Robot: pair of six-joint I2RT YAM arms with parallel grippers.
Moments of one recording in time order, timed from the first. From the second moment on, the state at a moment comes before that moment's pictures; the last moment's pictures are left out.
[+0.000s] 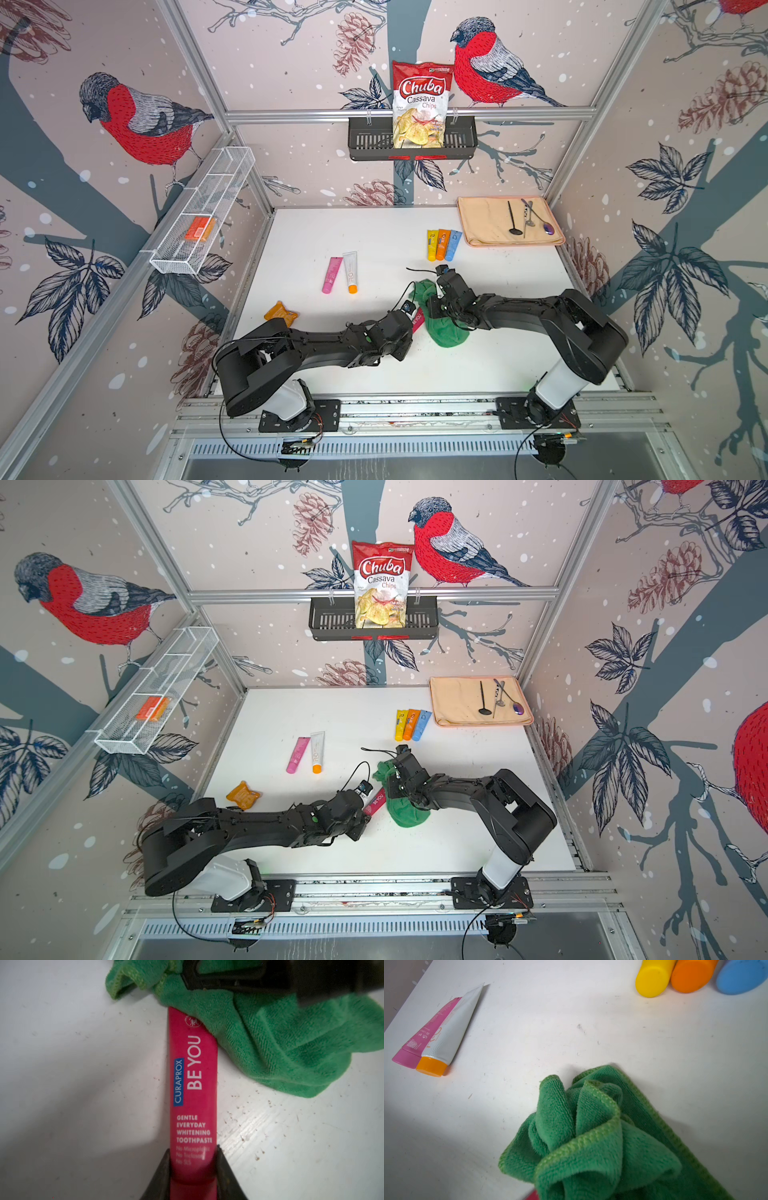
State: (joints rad) left arm -1.02 1.49 0.57 -0.01 -0.10 -0.34; right arm 0.78 1.63 0.71 0.04 -0.02 0.47
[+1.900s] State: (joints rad) left arm -0.85 1.55 0.84 -0.20 0.22 -0.42; right arm 0.41 1.15 0.46 0.02 -0.08 0.47
